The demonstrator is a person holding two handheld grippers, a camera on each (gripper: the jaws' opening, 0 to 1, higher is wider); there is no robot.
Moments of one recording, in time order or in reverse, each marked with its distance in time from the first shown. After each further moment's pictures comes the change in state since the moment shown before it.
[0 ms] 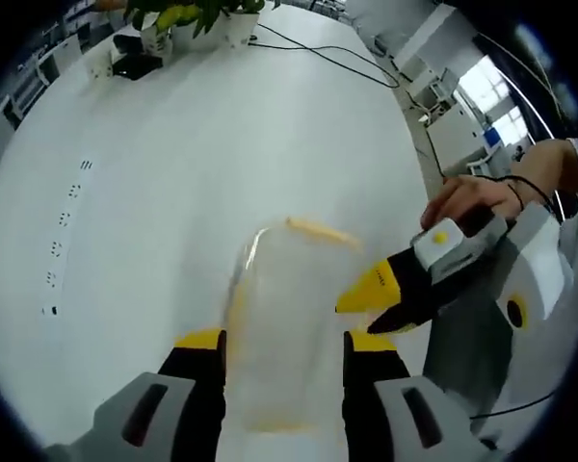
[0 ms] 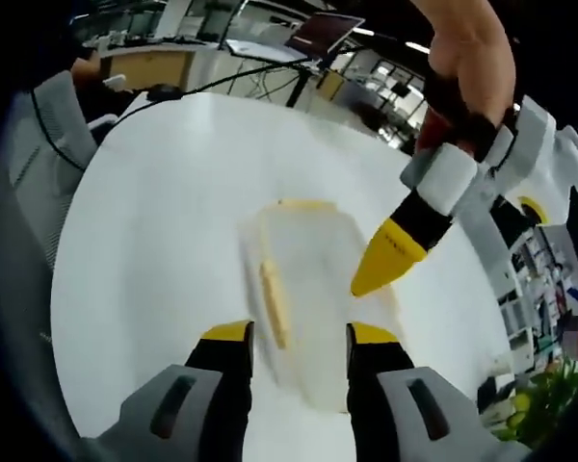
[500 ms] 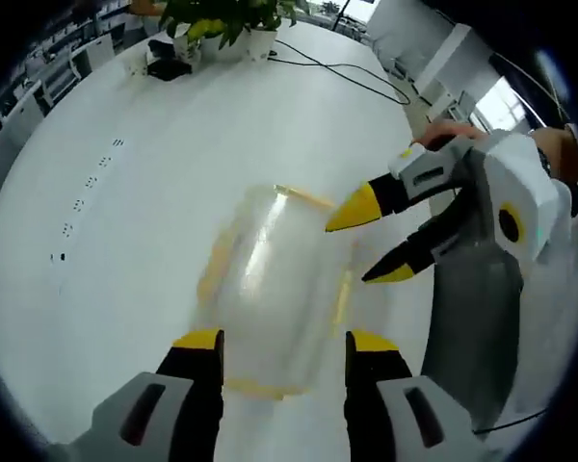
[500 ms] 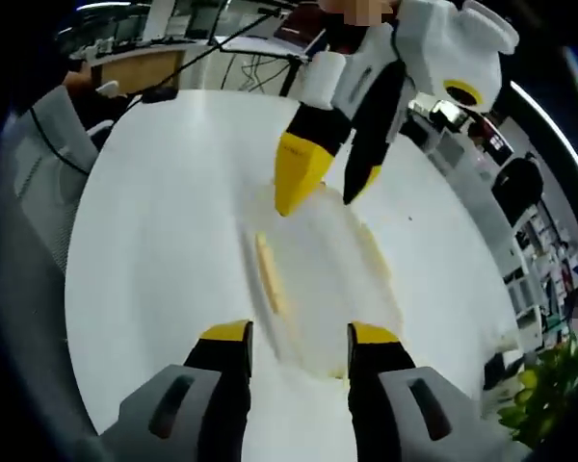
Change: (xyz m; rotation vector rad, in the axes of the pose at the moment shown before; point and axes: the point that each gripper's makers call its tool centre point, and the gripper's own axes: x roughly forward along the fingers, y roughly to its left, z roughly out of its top) left arm -0.009 -0.015 -0.046 -0.109 -0.120 0.078; right arm -0.019 -0.008 -0.021 0.086 0.049 0.013
